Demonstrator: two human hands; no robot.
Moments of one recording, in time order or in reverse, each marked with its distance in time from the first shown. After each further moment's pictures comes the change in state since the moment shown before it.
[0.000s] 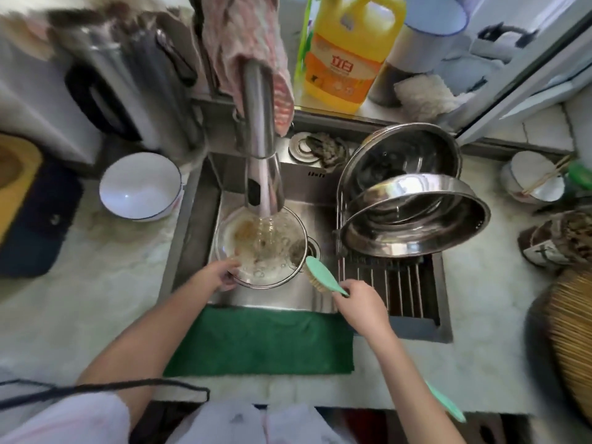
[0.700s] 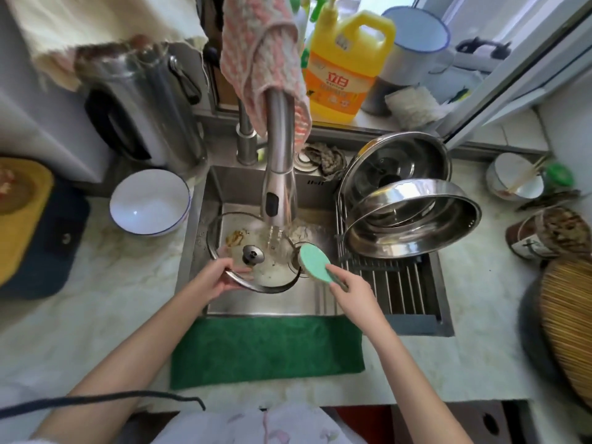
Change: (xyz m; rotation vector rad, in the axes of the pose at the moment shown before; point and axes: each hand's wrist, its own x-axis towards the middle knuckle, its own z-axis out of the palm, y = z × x) left_hand -0.061 0.020 -0.022 -0.092 -0.291 0.242; right_hand -0.009 -0.030 0.001 0.319 0.028 -0.103
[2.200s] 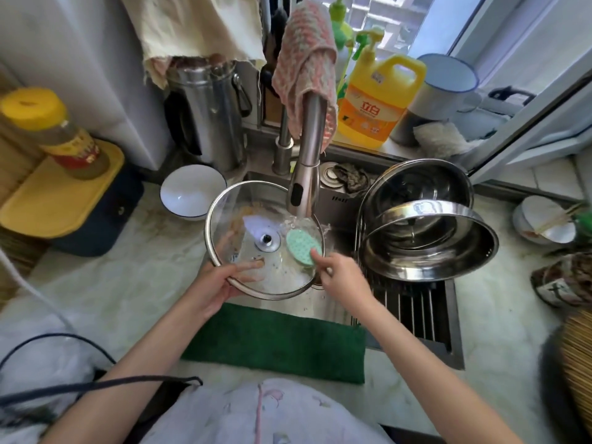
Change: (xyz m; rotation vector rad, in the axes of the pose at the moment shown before) left_hand -0.121 -0.019 0.008 -0.110 -0.053 0.409; right_hand 0.022 -0.037 0.011 -0.367 -0.002 -0.469
